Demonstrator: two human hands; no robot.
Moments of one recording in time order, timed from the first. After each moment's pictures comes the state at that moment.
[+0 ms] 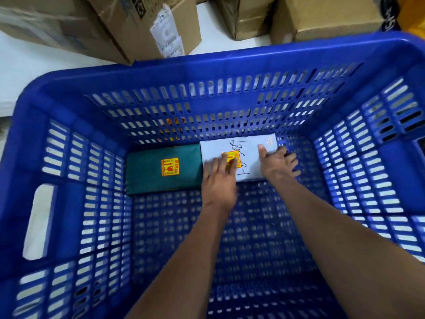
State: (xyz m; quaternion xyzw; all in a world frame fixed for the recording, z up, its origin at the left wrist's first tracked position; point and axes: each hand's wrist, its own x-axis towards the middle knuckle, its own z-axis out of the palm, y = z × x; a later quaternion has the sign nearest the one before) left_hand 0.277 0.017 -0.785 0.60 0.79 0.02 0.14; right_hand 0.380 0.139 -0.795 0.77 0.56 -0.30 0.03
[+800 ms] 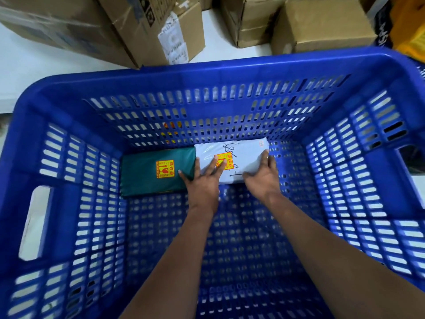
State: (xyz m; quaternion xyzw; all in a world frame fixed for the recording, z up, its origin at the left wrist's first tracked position) left_hand 0.255 0.002 -0.773 0.53 0.82 -0.07 0.21; right_hand 0.388 0.097 -0.787 0.64 0.67 -0.37 0.01
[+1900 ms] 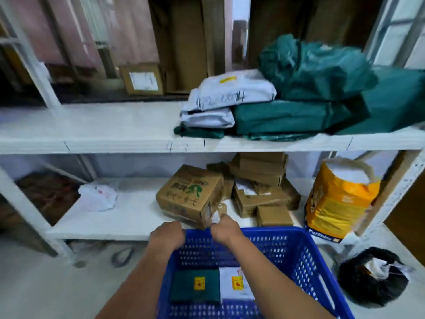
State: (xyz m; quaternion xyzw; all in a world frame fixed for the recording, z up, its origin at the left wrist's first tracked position) left_hand 0.153 -0.084 -0.330 0.38 0.91 0.00 0.17; right_hand 0.292 0.013 -0.329 0.51 0.75 -0.43 -0.03
